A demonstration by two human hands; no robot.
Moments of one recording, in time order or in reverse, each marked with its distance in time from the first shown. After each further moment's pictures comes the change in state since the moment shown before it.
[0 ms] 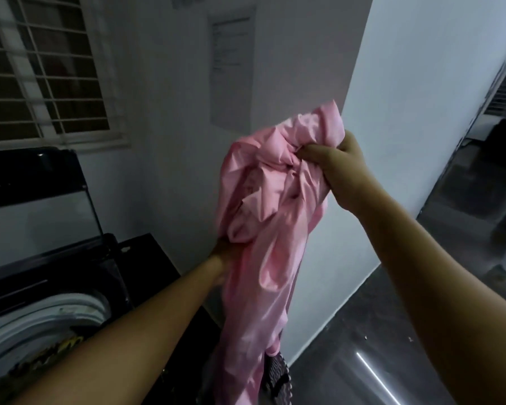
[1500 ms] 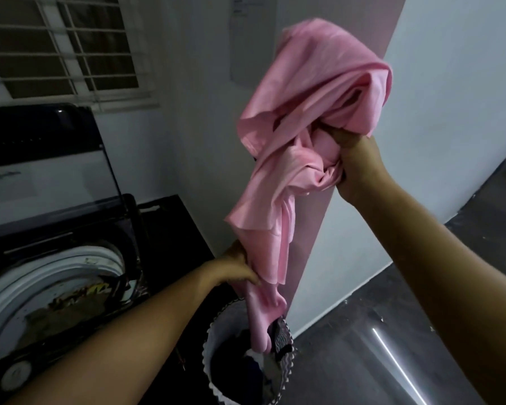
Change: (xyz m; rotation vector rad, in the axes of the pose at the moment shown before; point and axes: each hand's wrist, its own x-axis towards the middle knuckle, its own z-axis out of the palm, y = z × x) left_hand -0.004 -0.061 0.001 0.812 -0.211 -0.119; right_hand 0.026 0.065 -0.009 0.345 0.096 0.284
